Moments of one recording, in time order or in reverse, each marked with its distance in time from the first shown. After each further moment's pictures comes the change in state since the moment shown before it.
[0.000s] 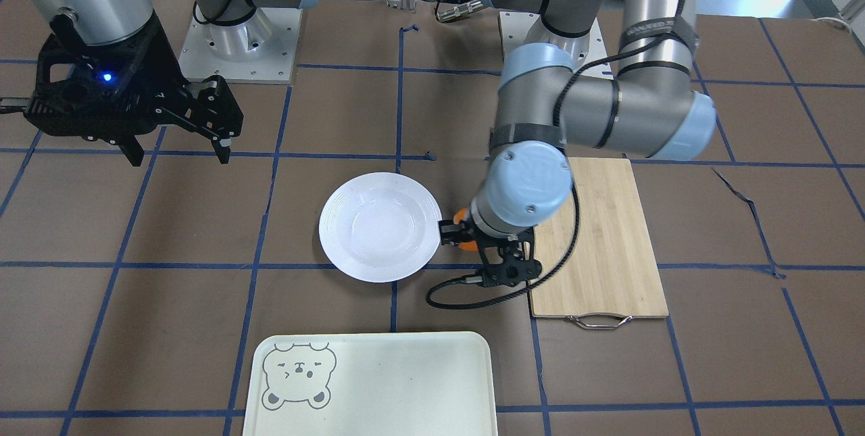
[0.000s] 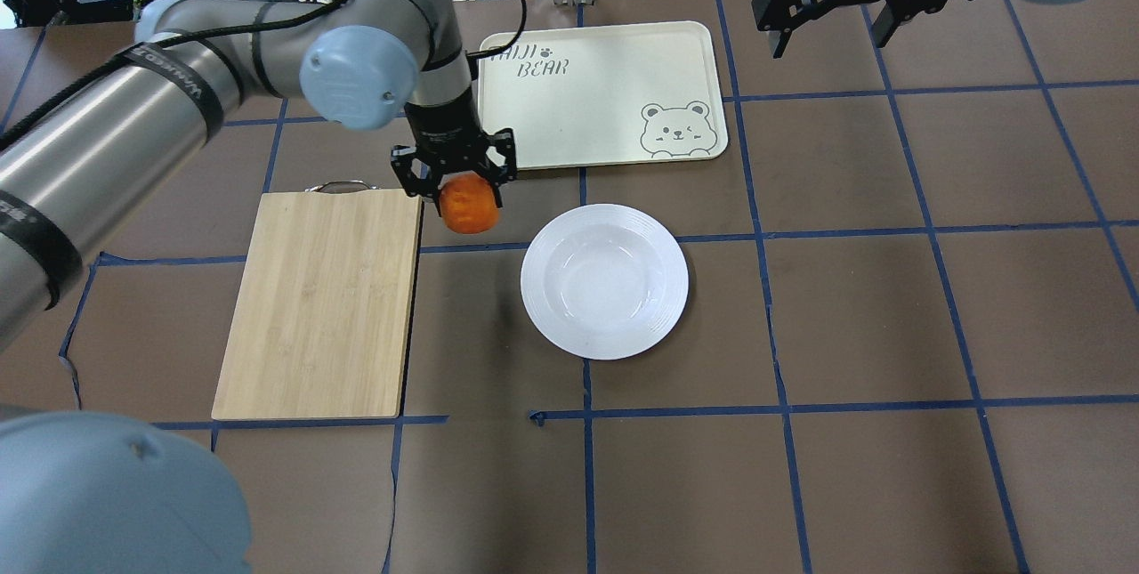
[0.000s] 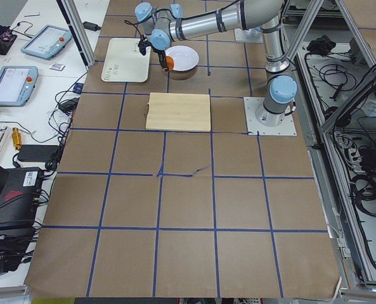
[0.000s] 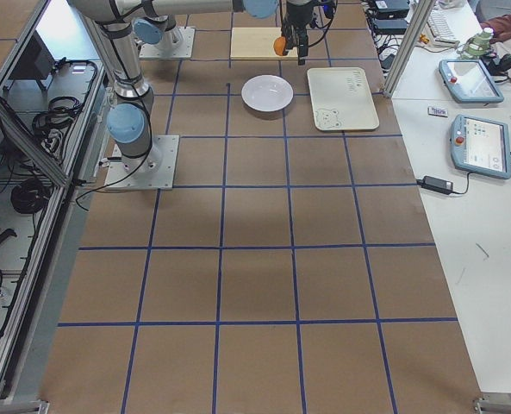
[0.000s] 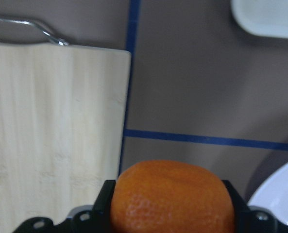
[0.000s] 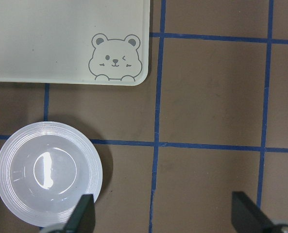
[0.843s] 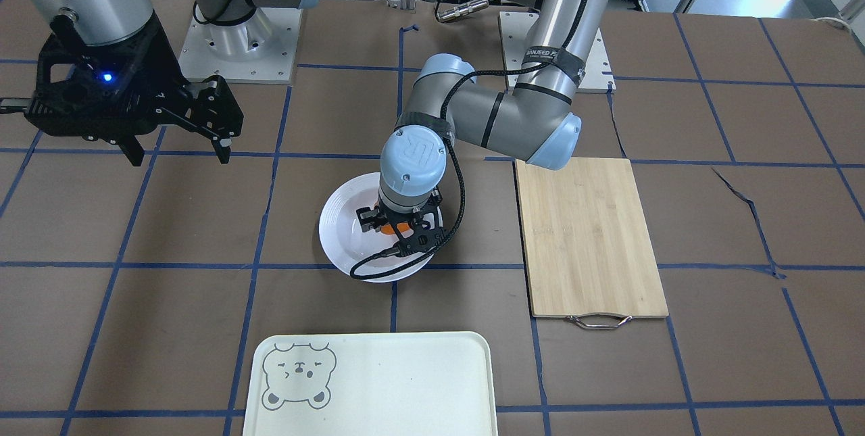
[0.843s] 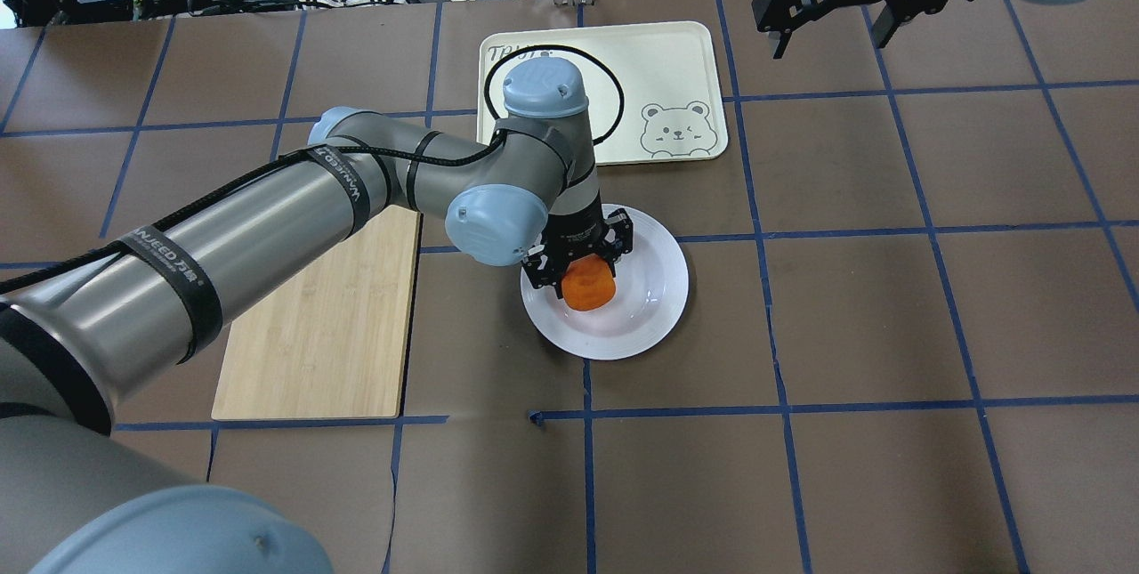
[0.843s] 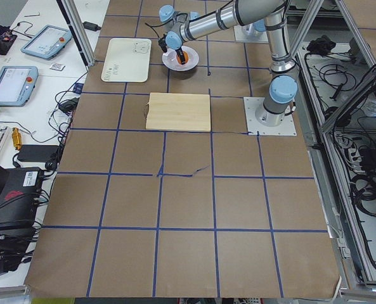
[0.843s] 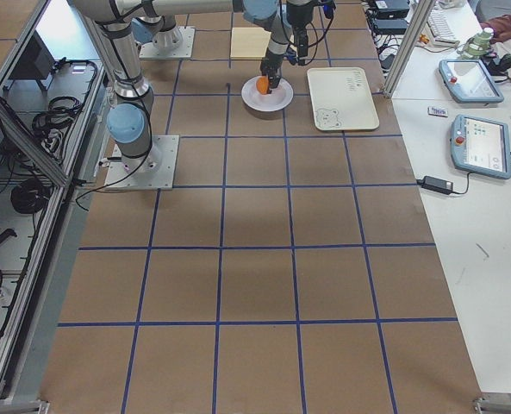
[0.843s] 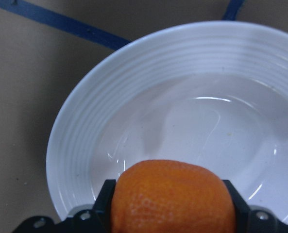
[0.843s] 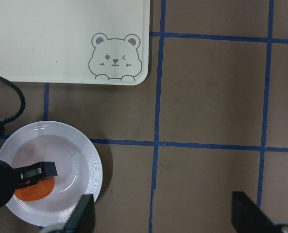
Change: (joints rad) left arm -0.158 -0.050 -0.184 0.314 -0.108 -0.301; right arm 0.000 0.000 0.000 0.002 0.000 0.000
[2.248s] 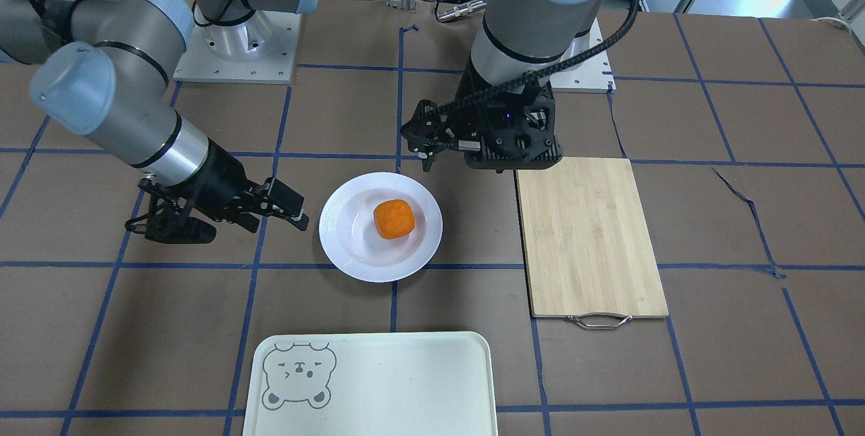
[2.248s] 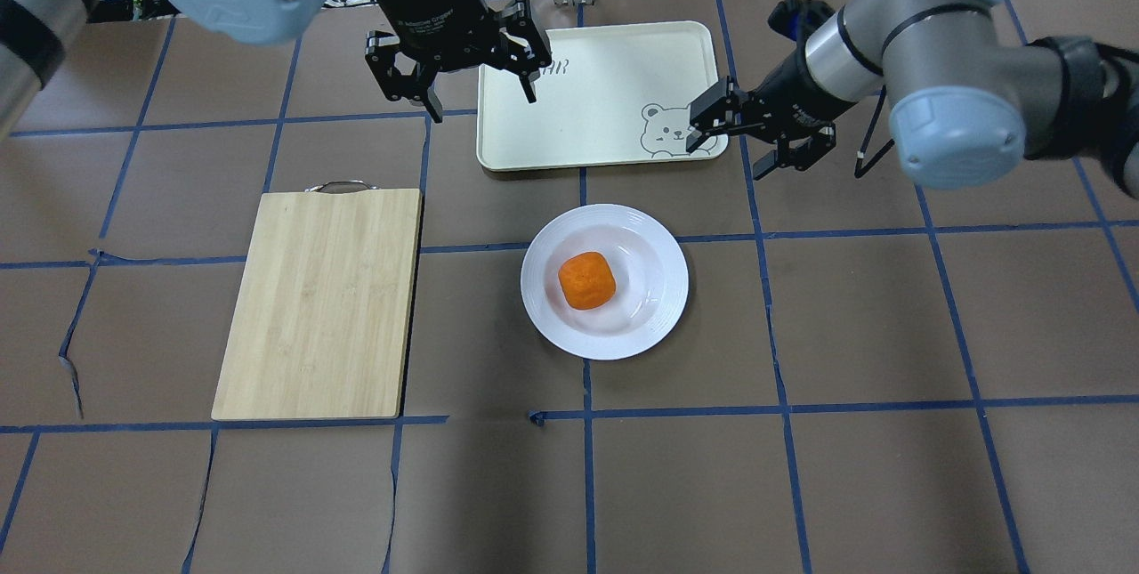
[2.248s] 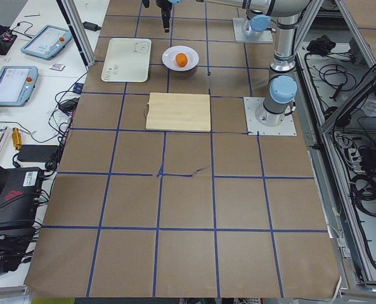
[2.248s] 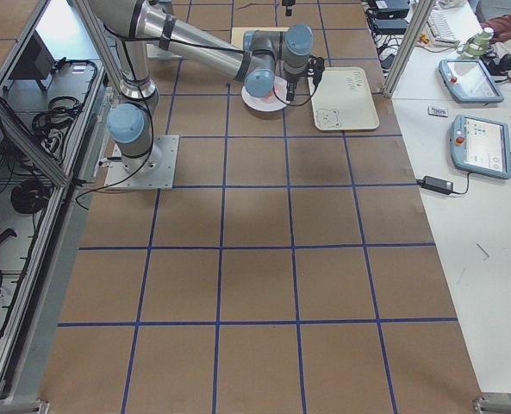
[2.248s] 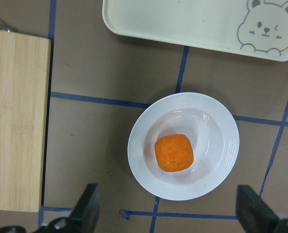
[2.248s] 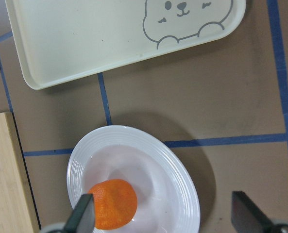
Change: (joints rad) left arm 0.162 0.286 0.334 -0.427 0.048 0.452; right arm -0.083 0.093 0.446 -0.451 0.472 0.162
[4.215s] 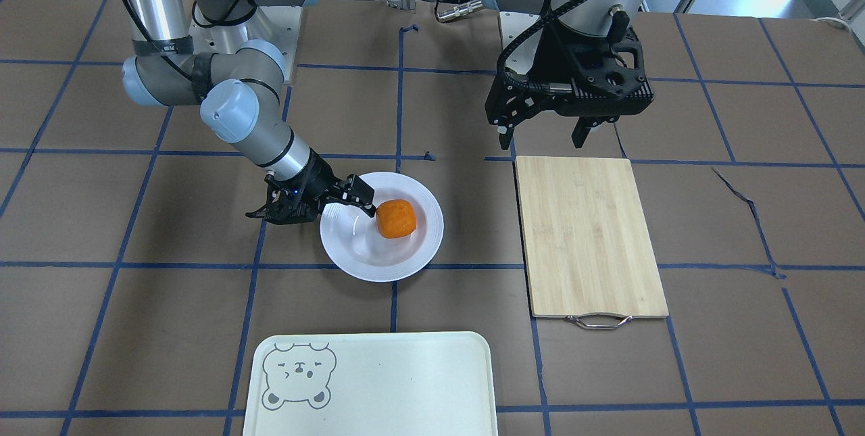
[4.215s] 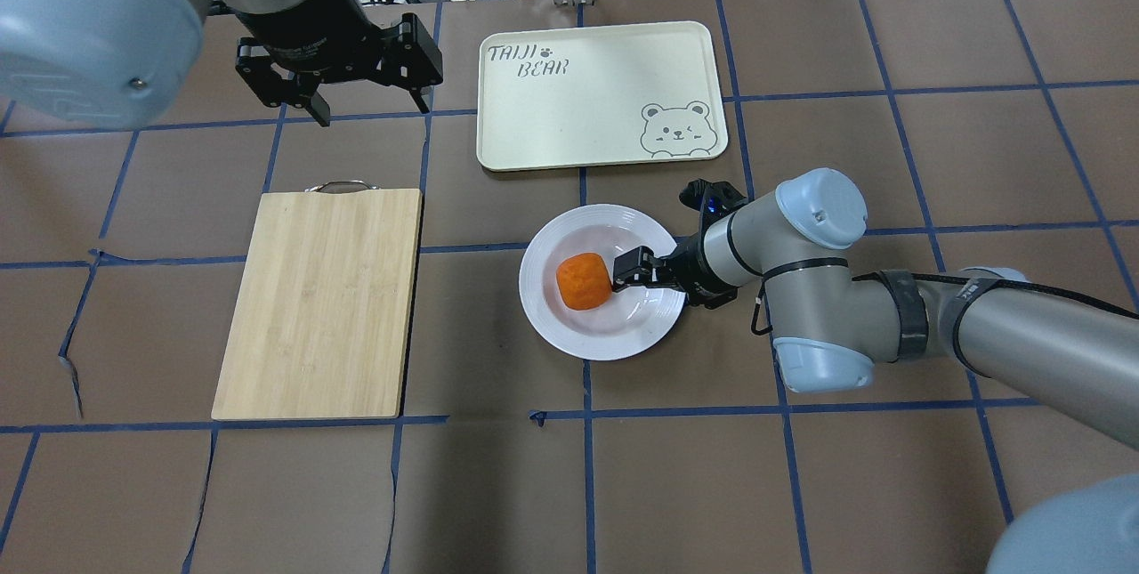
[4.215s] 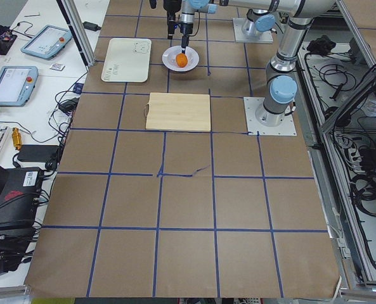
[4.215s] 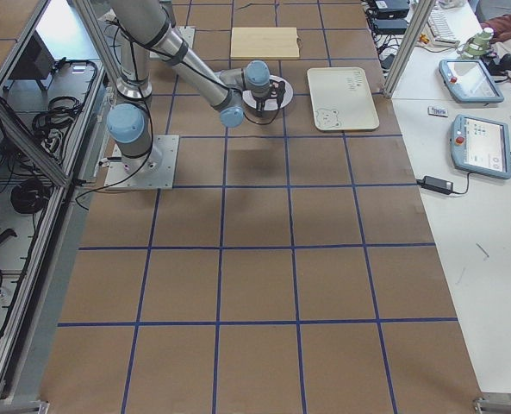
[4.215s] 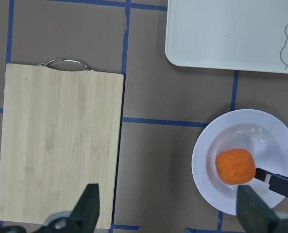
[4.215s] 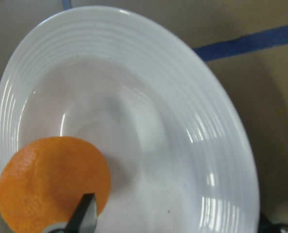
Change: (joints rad) left arm 0.095 0.166 -0.163 0.092 0.116 0.068; right arm 0.132 0.121 0.382 -0.608 0.021 0.140
